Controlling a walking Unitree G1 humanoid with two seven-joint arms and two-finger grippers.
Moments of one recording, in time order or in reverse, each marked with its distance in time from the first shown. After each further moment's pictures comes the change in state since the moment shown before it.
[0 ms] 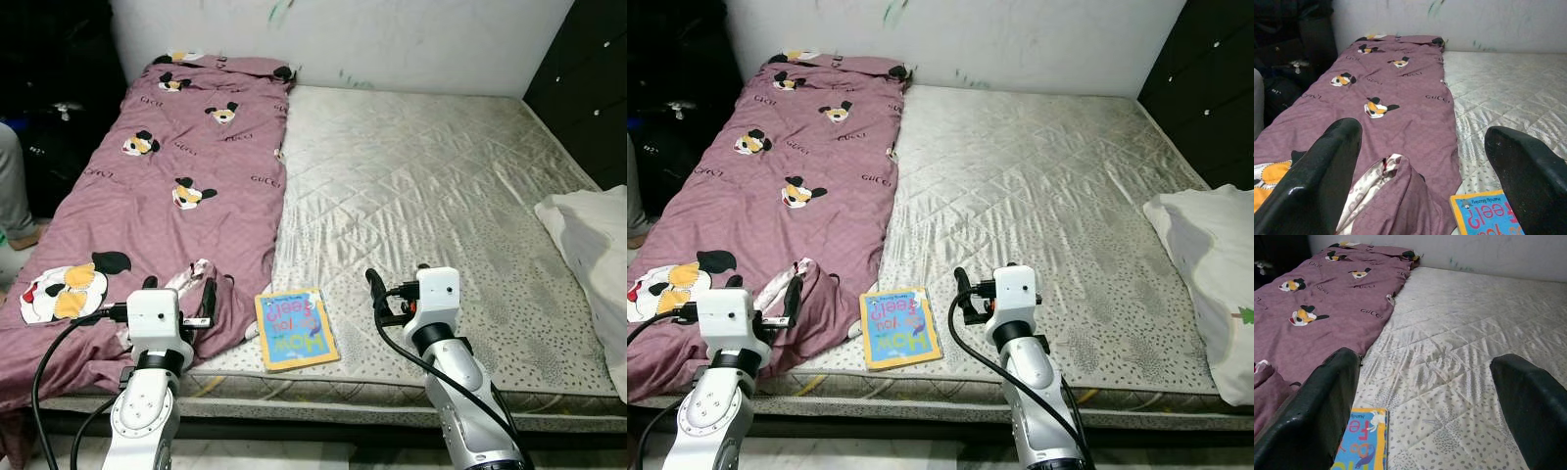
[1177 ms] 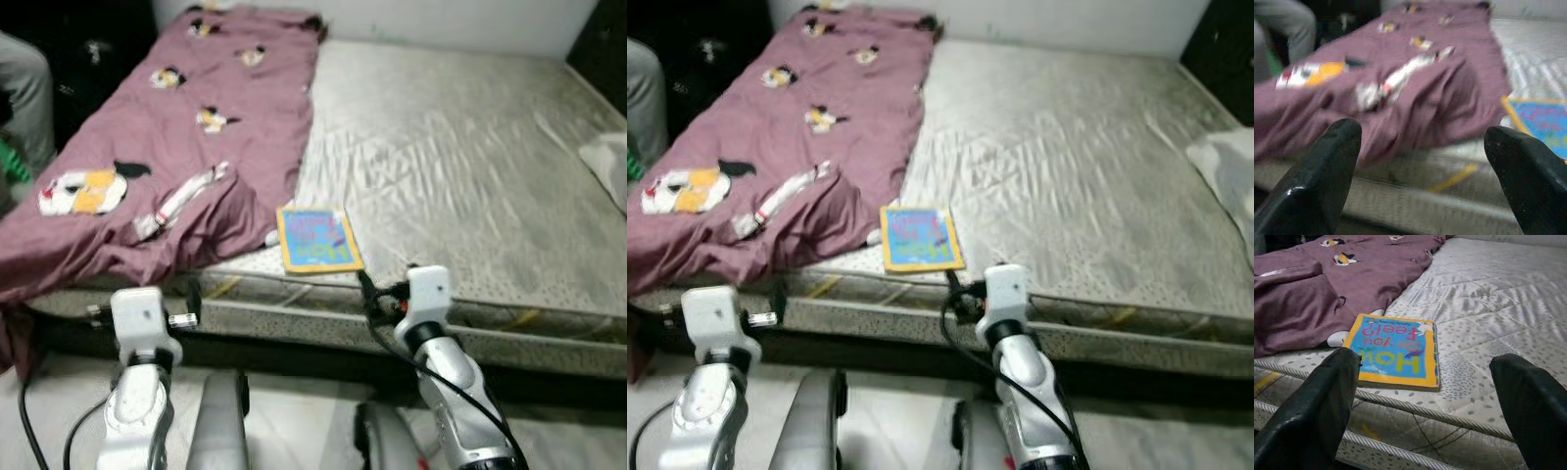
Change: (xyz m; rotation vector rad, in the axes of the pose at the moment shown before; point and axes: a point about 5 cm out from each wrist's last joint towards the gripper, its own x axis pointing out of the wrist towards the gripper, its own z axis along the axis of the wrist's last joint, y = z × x) left arm 0.006 0.009 0.001 -0.029 0.006 0.083; right arm 0.002 0.007 0.000 -0.001 0.008 0.047
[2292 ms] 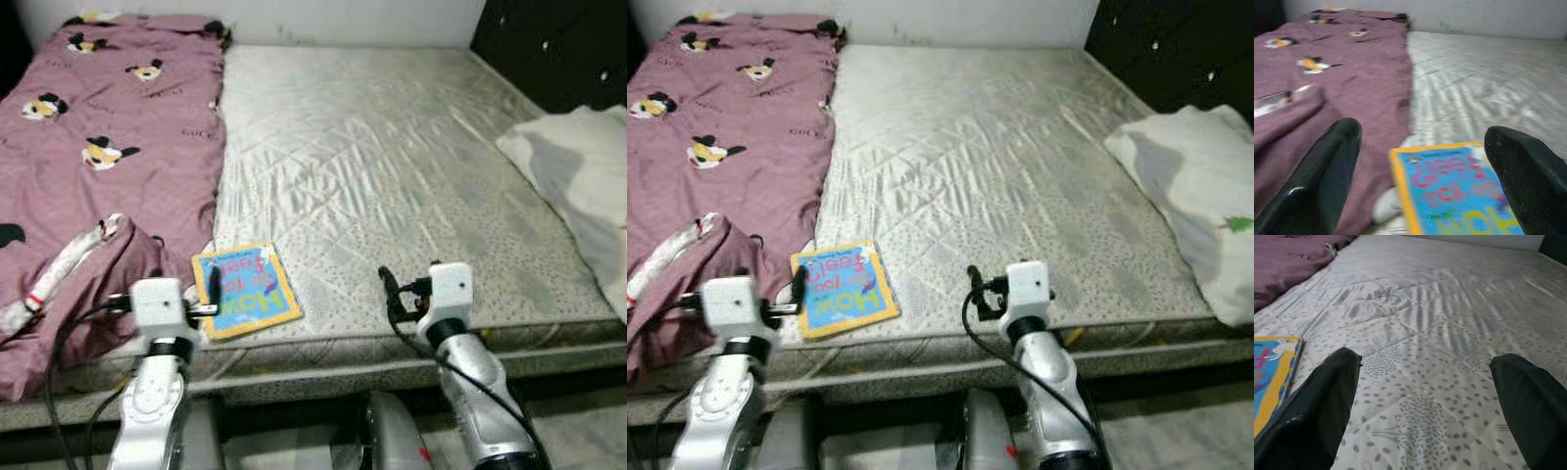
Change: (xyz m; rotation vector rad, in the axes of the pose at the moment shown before) left arm 0.005 -0.010 0.005 -0.025 -0.021 -0.025; right arm 0.001 -0.017 0.000 -0.023 0.000 -0.042
